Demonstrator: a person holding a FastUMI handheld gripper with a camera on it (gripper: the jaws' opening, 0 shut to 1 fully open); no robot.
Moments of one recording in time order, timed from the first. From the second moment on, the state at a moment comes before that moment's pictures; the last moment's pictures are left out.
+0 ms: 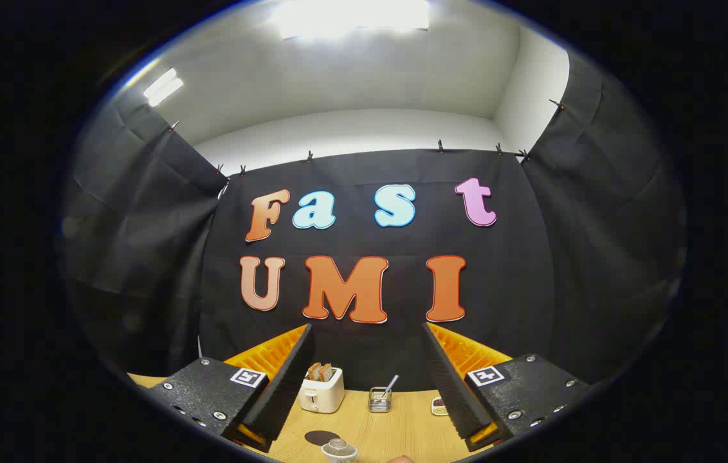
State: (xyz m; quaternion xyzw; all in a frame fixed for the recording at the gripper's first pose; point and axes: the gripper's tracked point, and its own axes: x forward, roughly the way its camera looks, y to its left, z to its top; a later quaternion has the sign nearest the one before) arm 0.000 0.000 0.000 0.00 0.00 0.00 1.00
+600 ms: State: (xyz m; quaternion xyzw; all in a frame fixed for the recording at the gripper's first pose) arm 0.005 -0.002 -0.003 0.00 0.02 -0.01 1.00
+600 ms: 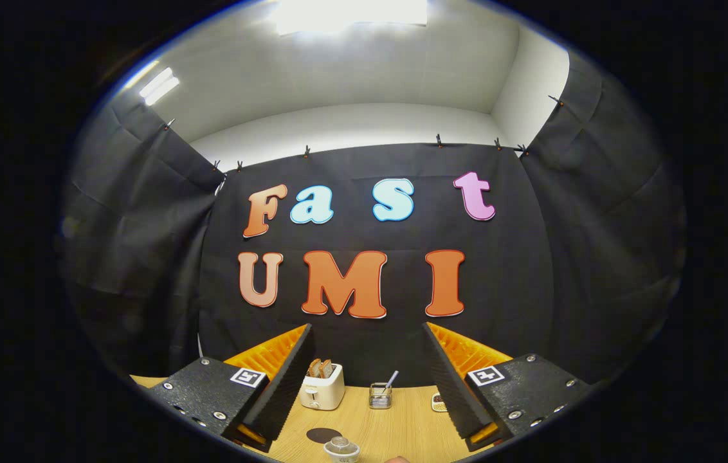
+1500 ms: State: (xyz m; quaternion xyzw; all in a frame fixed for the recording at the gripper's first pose) arm -0.006 0.018 -0.098 0.04 0.07 0.04 1.00
